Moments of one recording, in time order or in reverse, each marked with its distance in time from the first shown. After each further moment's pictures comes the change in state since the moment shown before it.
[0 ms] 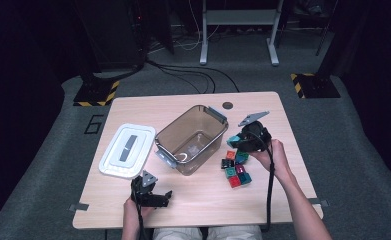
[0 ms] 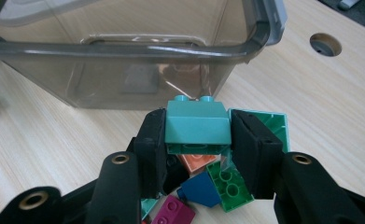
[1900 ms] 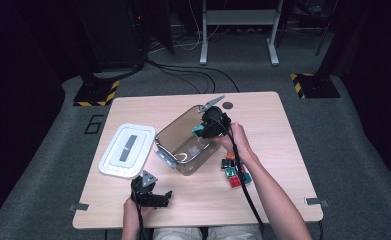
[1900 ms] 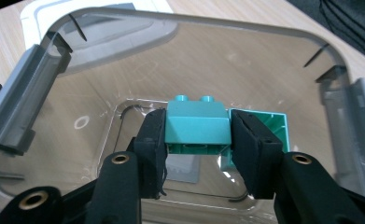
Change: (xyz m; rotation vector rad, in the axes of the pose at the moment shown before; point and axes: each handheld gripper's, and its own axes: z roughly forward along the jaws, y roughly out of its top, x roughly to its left) left arm 0.000 0.000 0.000 0.000 0.000 0.000; right arm 0.038 0.088 0.067 0.012 0.111 -0.078
